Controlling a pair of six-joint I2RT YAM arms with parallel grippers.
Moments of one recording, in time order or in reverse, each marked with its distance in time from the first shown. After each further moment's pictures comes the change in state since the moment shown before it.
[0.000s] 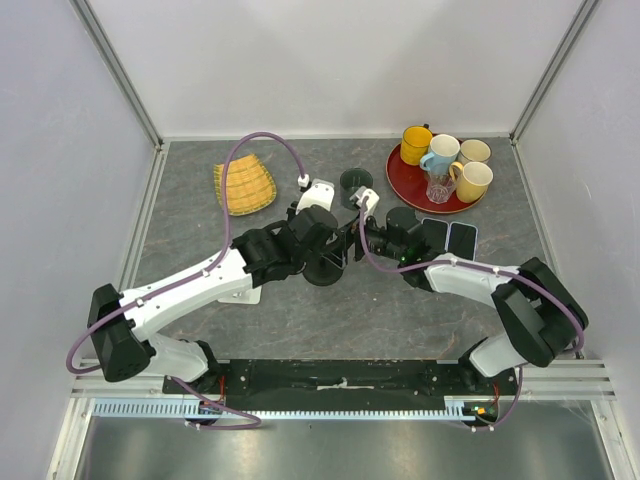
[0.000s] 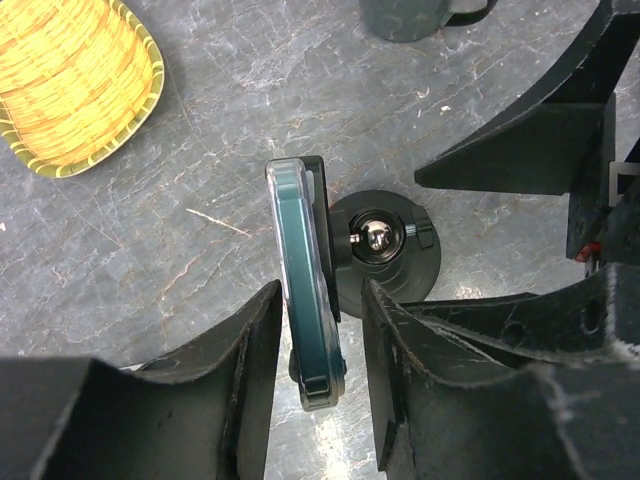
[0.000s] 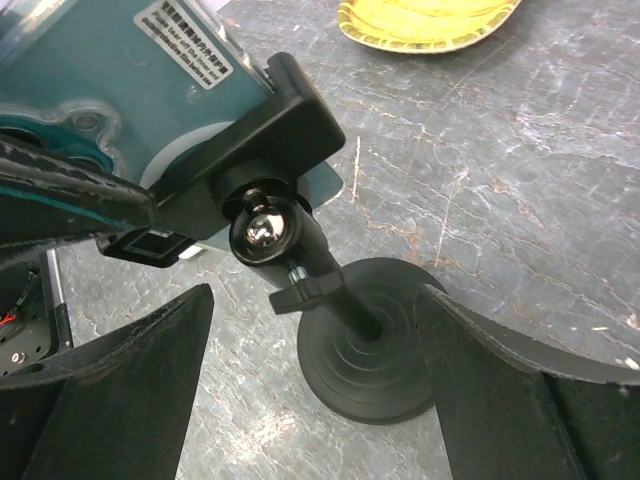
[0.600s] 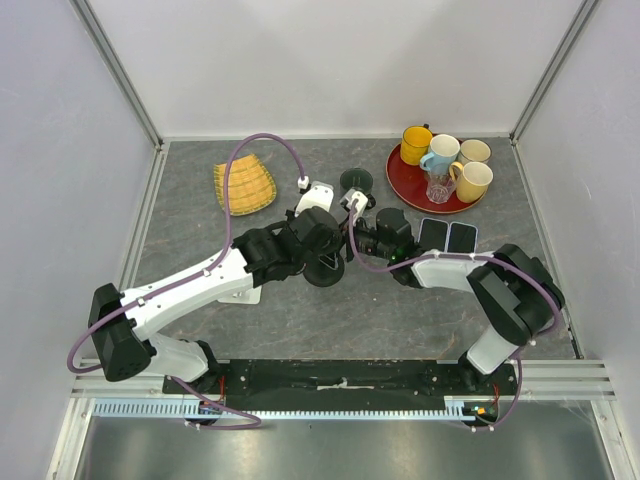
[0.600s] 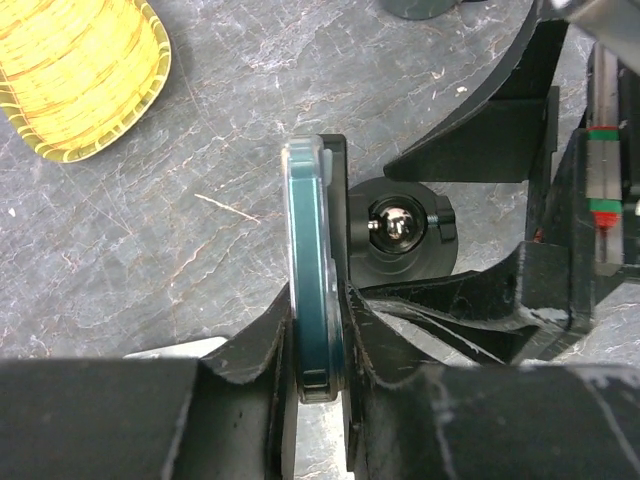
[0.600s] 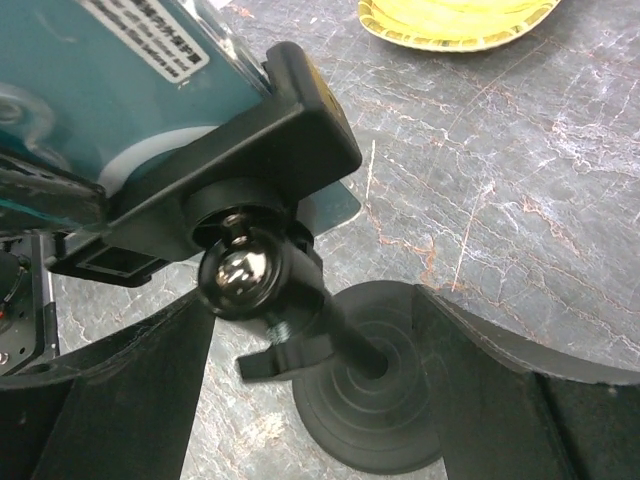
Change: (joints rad) left arm 0.000 0.010 0.000 -0.046 -0.002 -0.012; right arm 0.029 0.143 0.035 0.117 -0.041 -0.006
